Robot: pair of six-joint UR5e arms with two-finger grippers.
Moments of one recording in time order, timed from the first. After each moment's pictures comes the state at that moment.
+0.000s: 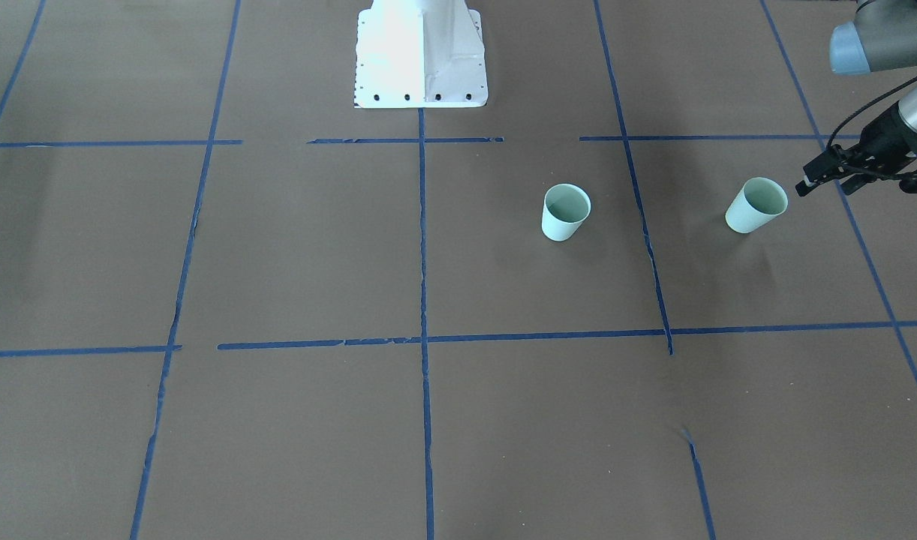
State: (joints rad) left arm -1.12 -1.37 -1.75 -2.14 -2.36 -0.79; right arm 1.55 -1.70 1.79 -1.68 2.26 -0.04
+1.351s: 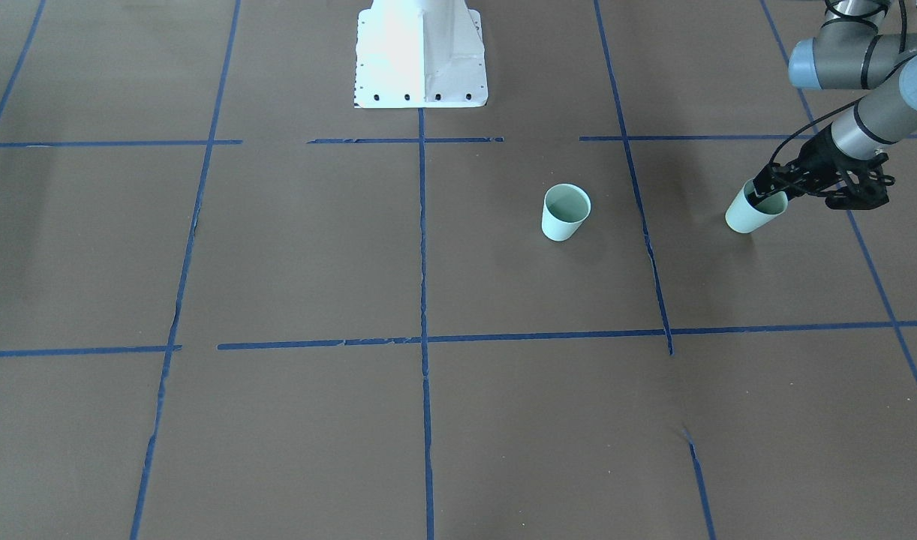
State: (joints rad) left arm -0.97 -1.41 -1.69 -2.24 -2.32 -0.88; right arm 1.55 -1.70 1.79 -1.68 2.26 -0.04
